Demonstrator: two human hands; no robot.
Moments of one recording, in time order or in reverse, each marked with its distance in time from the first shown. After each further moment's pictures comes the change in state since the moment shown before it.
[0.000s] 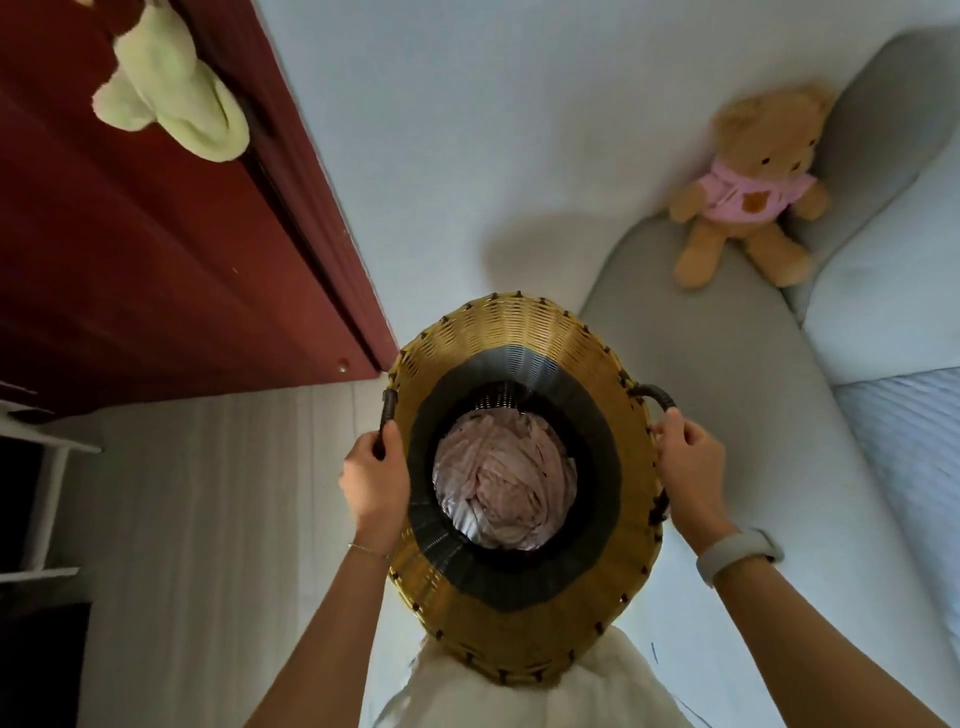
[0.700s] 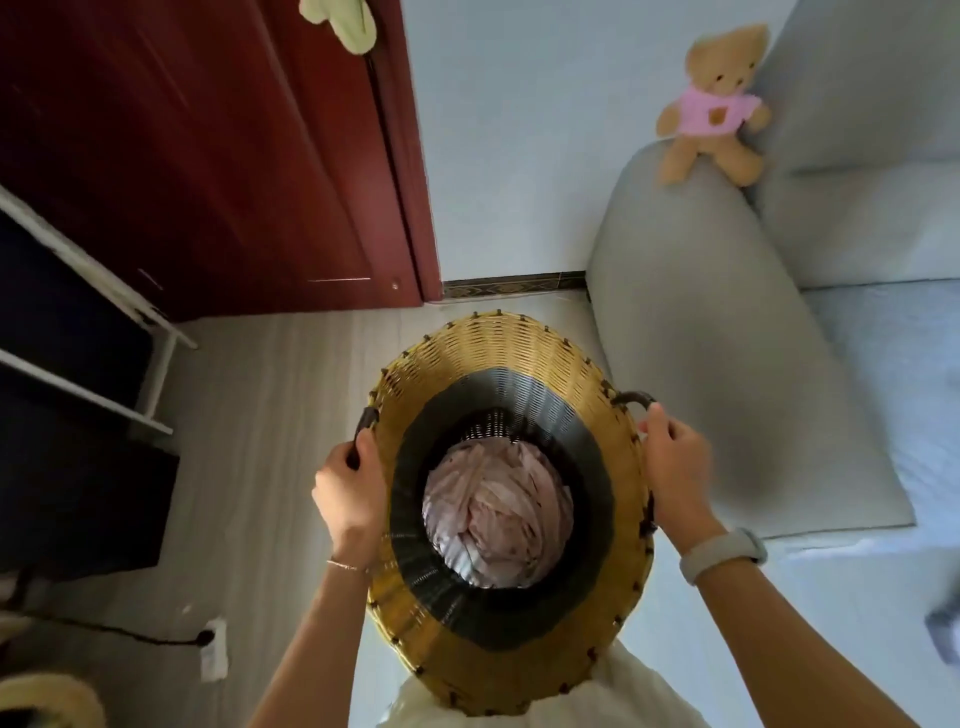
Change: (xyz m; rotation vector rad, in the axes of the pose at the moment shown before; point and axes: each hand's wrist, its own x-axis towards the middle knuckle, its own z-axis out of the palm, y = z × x) left_hand -0.308 -0.189 -0.210 -0.013 0.165 0.047; right_hand -0.334 0.146 -0.141 0.024 -0.108 -0.129
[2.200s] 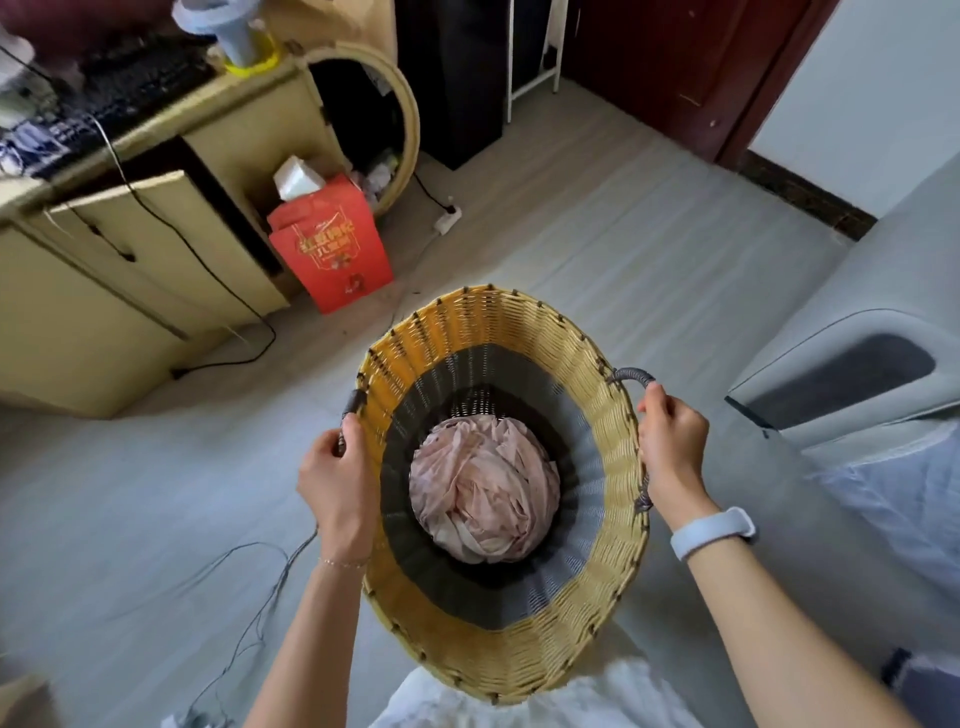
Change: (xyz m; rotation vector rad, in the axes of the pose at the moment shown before) left_hand -0.897 -0.295 -0.149 -0.162 0.821 -0.503; right_hand -0.442 0.341 -0.441 -0.150 -0.757 -0.282
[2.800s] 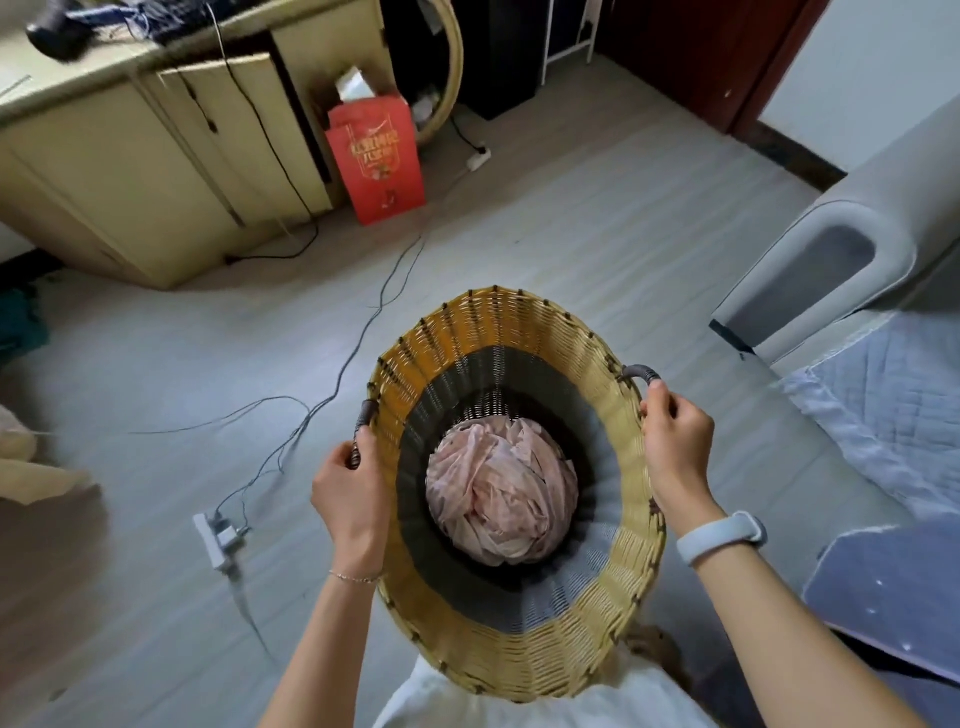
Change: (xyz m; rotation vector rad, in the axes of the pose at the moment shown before) left_hand -0.313 -0.173 -0.184 -0.045 0.049 -0.089; right_hand -0.285 0.137 -0.190 -0.079 -0.076 -0.154
